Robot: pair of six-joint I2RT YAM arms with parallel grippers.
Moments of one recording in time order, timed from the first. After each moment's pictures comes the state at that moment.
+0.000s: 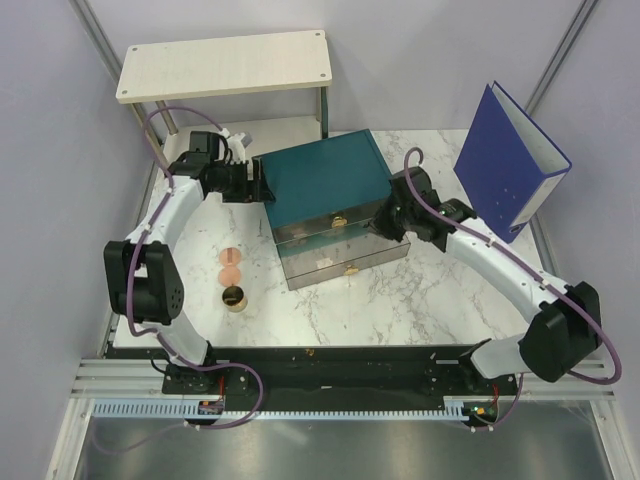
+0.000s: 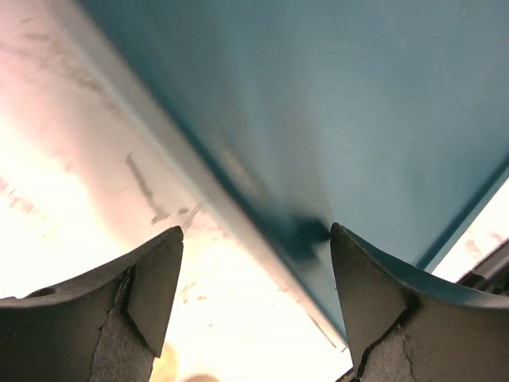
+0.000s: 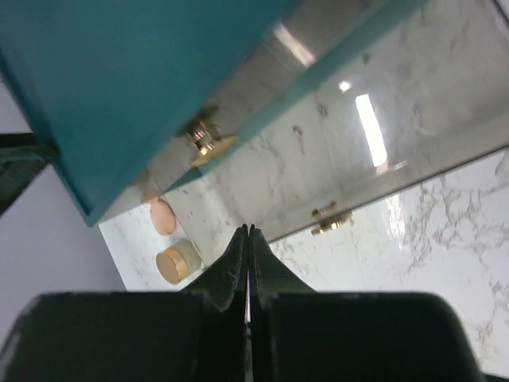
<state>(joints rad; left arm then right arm) -0.08 1.71 1.43 -0.62 0.52 -0.07 0.55 1.40 1.15 -0.57 0.00 1.11</state>
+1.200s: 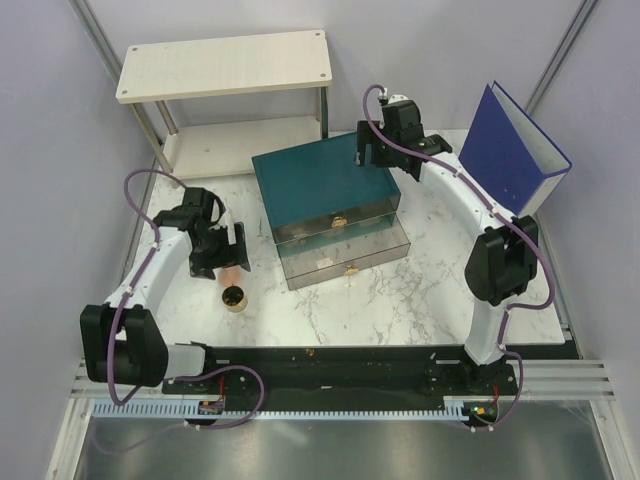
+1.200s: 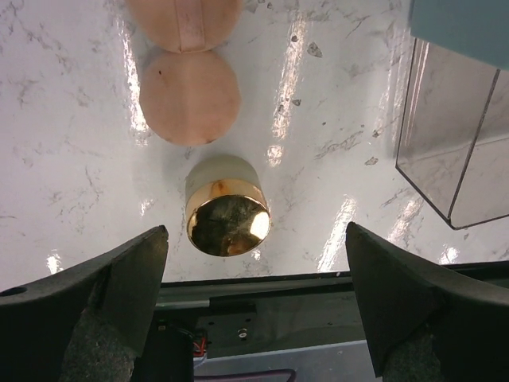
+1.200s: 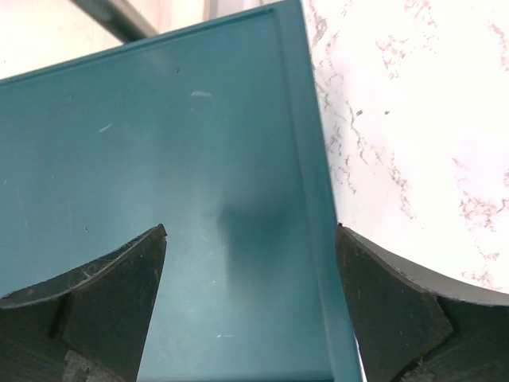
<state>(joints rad) -0.08 1.32 1.01 -0.96 0.12 -0.27 0.40 1.91 1.81 -0.54 0.08 0.32</state>
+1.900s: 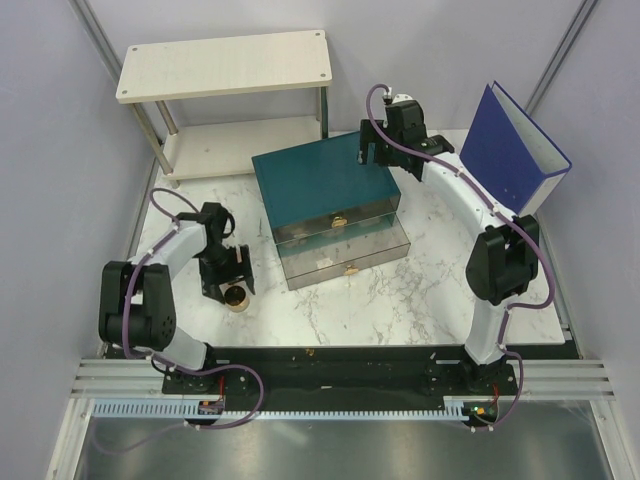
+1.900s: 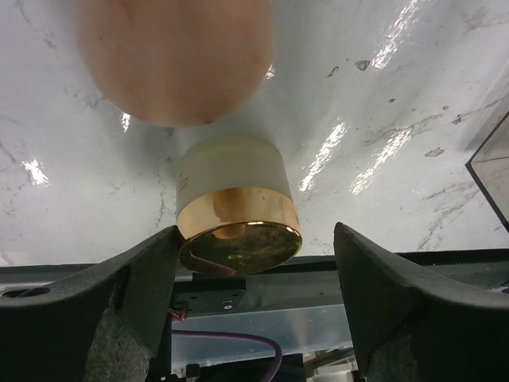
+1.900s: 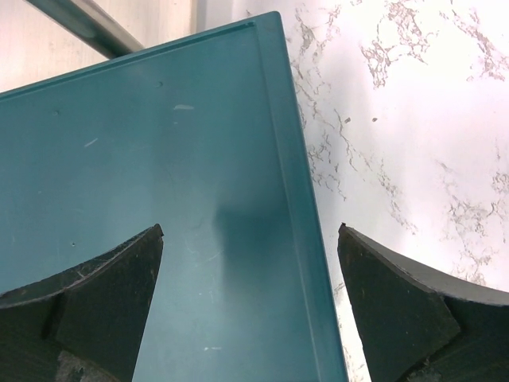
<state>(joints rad) -0.09 1.51 0.93 -0.98 0.16 -0.35 0.38 1.91 1.80 -0.51 0.09 0.32</state>
